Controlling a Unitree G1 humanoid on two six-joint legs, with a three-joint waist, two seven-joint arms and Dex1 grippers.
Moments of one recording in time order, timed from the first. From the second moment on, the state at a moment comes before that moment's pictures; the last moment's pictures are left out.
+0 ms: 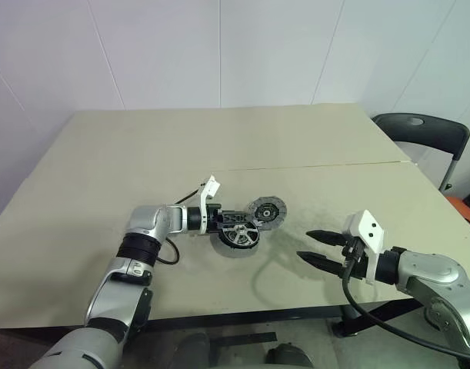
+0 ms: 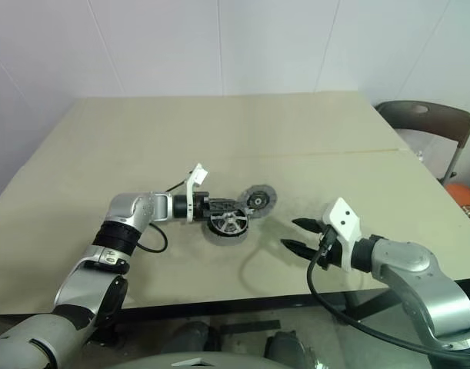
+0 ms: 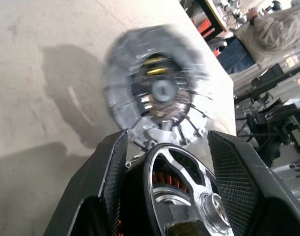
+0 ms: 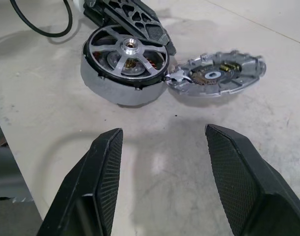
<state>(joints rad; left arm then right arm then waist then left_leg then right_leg) -0.72 0.24 -0.09 0.53 -0.47 0.93 -0.96 0.11 -0.77 -0.15 -0.51 0.51 0.61 0.85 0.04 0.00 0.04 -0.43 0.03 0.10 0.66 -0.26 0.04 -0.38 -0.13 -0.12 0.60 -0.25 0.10</state>
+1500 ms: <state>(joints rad) -0.57 0.34 -0.34 0.37 -0.15 0.20 -1.15 0.03 -0.79 -0.10 -0.46 0.50 0.60 0.87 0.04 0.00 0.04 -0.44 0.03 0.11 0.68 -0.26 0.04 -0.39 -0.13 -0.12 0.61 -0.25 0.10</state>
